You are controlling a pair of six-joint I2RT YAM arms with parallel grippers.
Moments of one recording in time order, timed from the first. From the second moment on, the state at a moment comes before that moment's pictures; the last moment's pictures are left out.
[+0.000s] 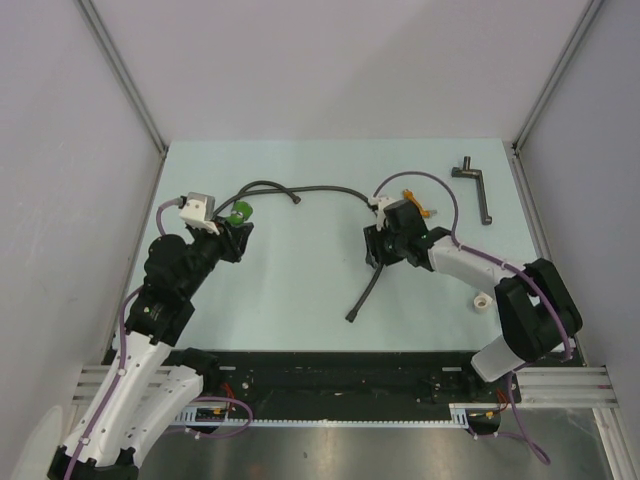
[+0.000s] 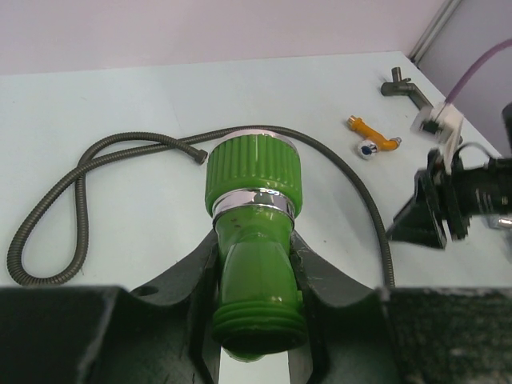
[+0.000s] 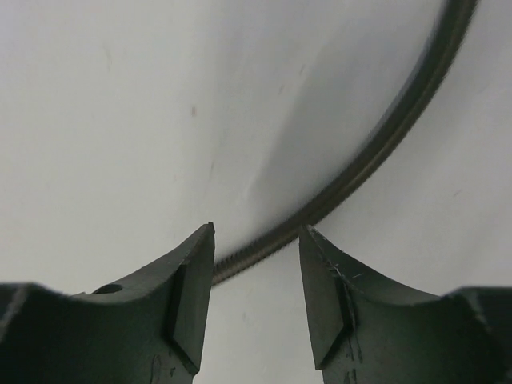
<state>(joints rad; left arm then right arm) -0.33 0.62 0.73 -0.20 0.08 -0.20 0.53 1.55 0.96 -0.20 -0.12 0.18</state>
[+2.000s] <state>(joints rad) -0.33 0.62 0.73 -0.20 0.11 -0.21 0.81 1.89 1.16 -0.25 -0.43 -0.50</state>
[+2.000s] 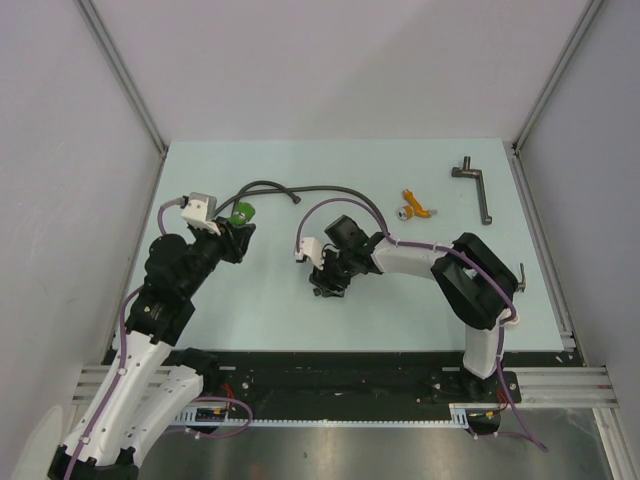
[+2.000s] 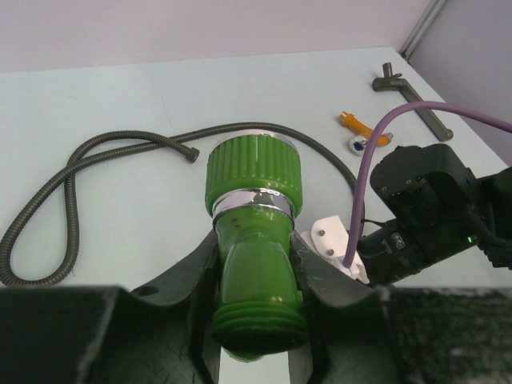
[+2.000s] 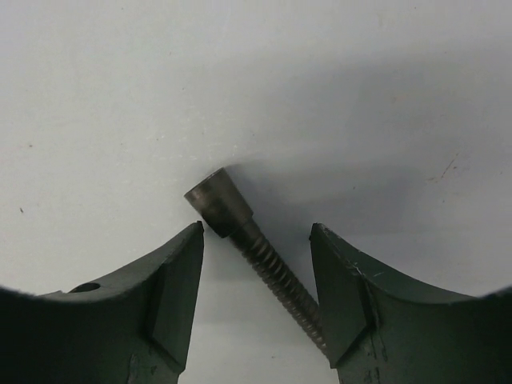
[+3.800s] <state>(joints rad) -0.33 0.79 1.15 0.00 0.48 -0.39 0.95 1.24 0.94 0.57 -0.39 -0.07</state>
